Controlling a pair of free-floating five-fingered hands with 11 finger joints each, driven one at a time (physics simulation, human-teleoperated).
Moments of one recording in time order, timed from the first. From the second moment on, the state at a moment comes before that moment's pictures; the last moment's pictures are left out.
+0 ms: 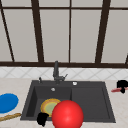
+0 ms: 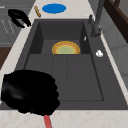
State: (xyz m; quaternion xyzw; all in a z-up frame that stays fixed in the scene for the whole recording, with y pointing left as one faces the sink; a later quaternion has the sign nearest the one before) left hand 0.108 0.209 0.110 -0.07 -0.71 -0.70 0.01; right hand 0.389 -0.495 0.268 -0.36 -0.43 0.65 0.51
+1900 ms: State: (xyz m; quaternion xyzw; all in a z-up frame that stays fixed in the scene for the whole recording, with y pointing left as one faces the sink) left hand 0.108 0.209 0.110 -0.07 -0.71 -0.70 0.01; right hand 0.418 -0.208 0.247 -0.37 -0.41 0.66 0.51
